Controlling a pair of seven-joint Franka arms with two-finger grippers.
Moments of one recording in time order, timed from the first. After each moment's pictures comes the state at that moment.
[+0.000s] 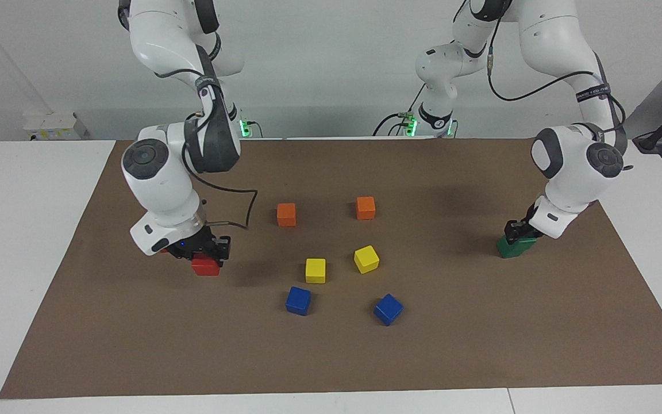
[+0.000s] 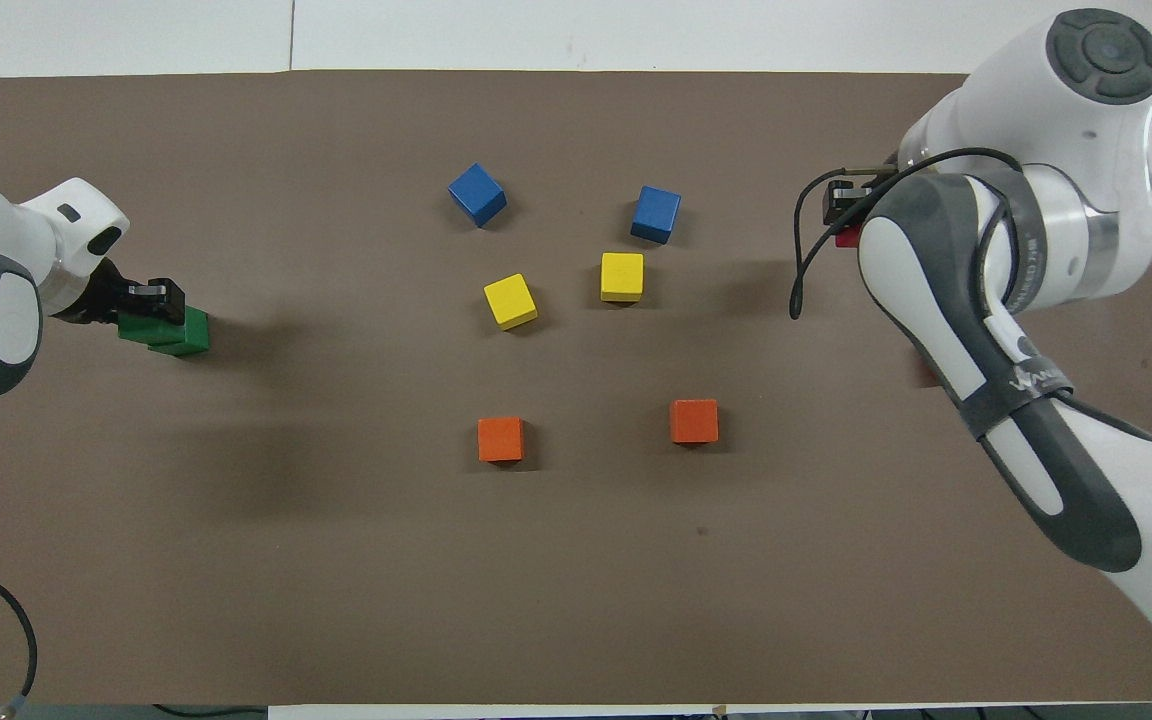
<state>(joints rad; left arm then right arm) 0.23 0.29 -0.19 -1.87 0.08 2.10 0.02 0.08 0.40 0.02 -1.53 0.00 1.96 0.13</state>
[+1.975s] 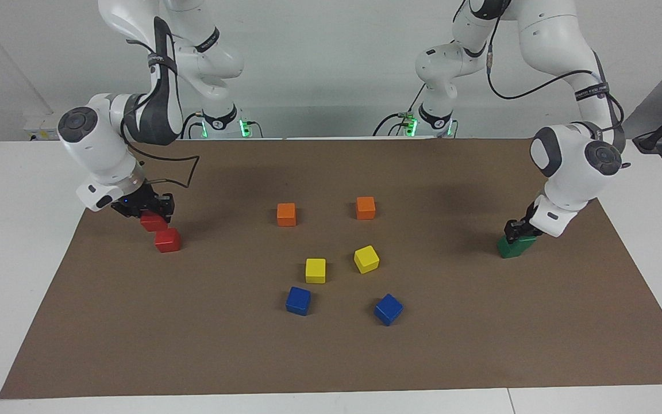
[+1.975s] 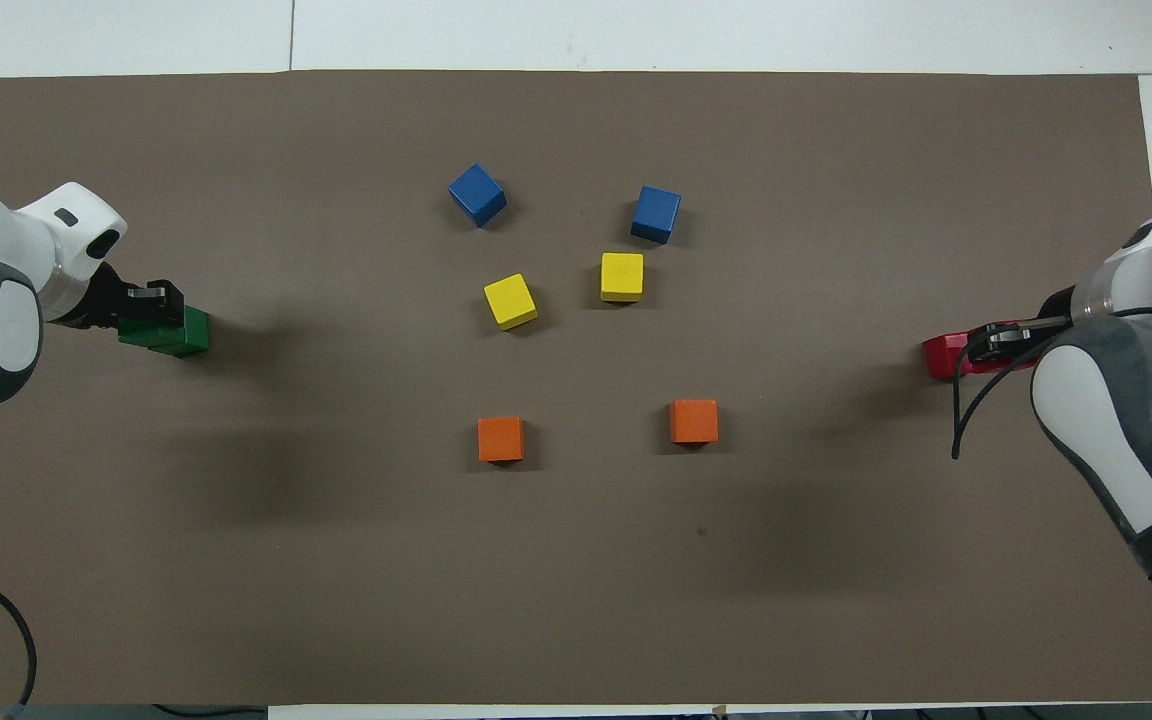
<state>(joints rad) 0.23 0.27 -0.19 -1.90 0.08 2.12 -0.02 -0.14 0.07 0.02 -2.08 0.00 2.10 -0.16</state>
